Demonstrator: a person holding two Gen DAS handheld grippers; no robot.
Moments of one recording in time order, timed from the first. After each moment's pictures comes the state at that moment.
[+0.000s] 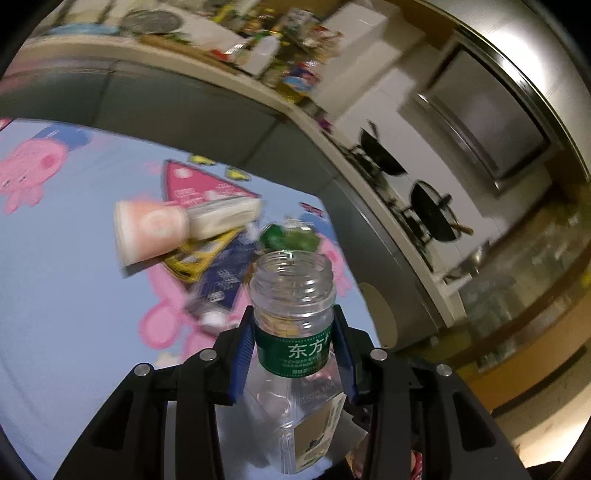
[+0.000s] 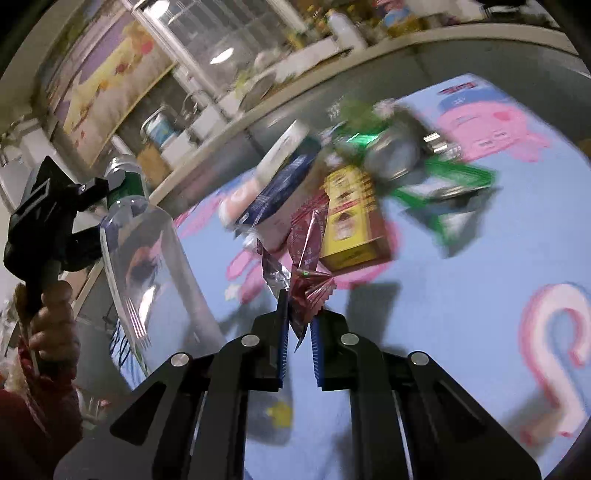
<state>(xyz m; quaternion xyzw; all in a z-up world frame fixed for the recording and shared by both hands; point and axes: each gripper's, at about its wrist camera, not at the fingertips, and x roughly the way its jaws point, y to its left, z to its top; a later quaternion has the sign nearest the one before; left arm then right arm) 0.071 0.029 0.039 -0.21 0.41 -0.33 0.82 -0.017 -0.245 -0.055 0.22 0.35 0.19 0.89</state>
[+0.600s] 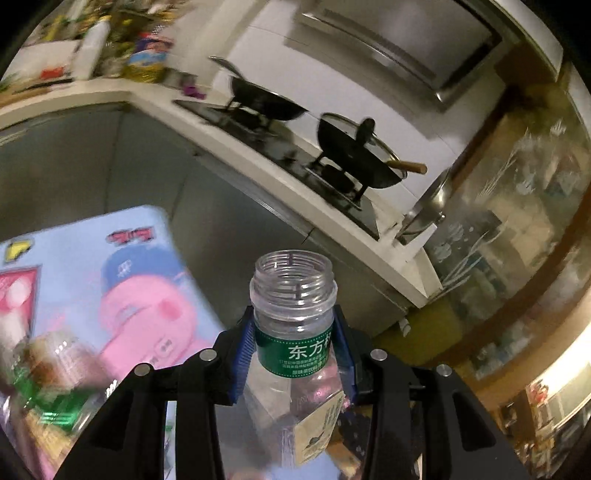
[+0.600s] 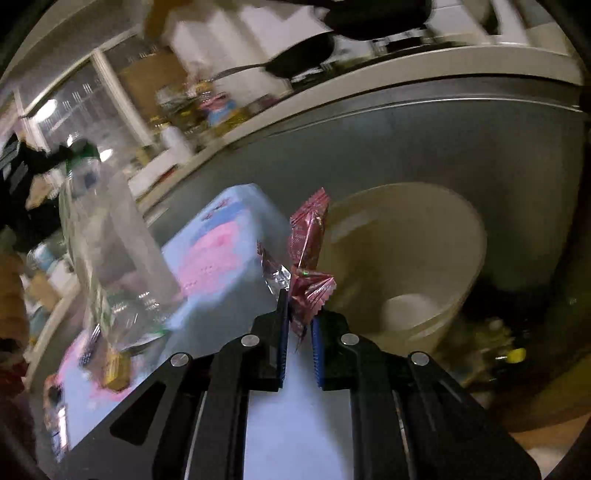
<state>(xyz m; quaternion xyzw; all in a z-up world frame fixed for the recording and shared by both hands) 0.148 -0.317 0.079 -0.09 0.39 -0.48 0.78 -0.056 -0.504 -0.066 0.28 0.26 -0.12 0.92</state>
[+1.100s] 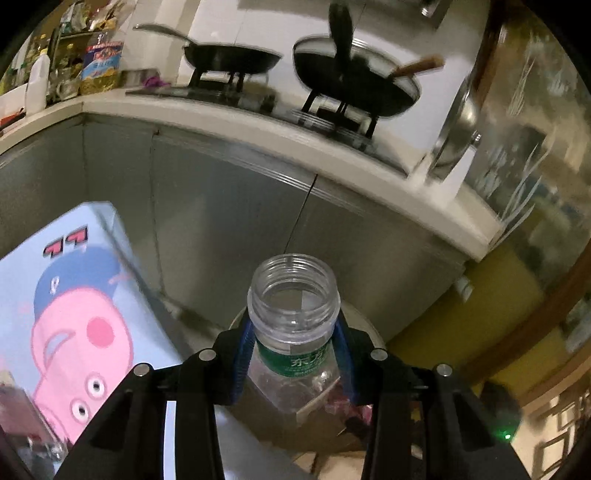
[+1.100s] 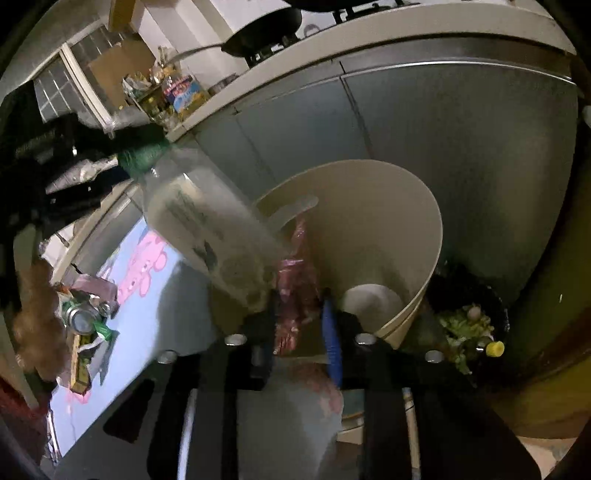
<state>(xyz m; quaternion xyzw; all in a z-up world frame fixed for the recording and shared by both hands) 0.127 -0.437 -0.010 0.04 0.39 -0.45 0.80 -0.039 -0.545 -0.097 0.29 0.31 -0.13 0.89</state>
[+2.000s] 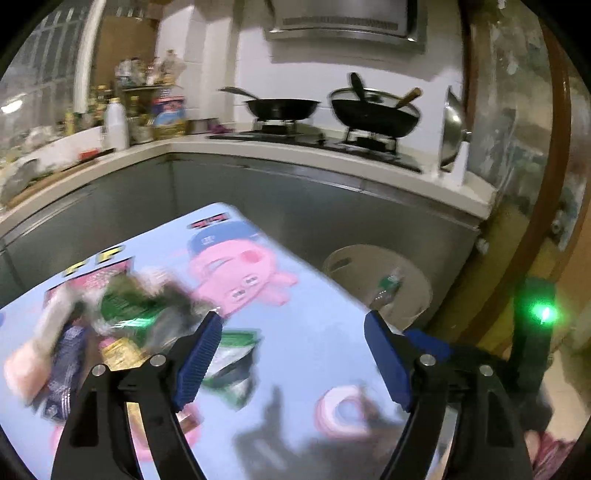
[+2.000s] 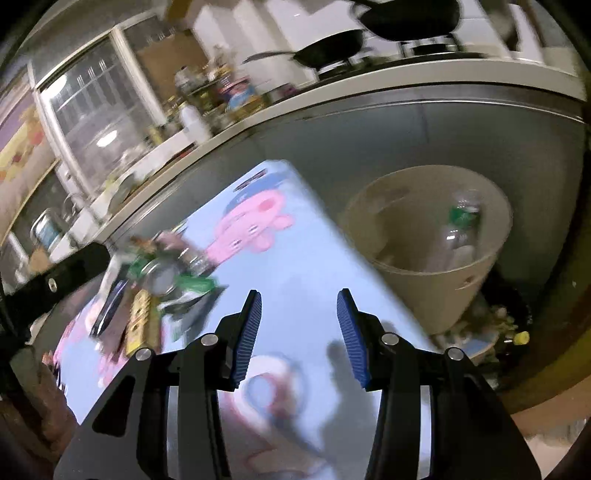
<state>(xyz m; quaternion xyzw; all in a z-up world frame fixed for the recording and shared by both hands) 0.029 -0.207 0.009 0.09 0.28 -0.36 0.88 -0.059 -0.389 -0.051 0.25 0.28 -0.08 0.92</state>
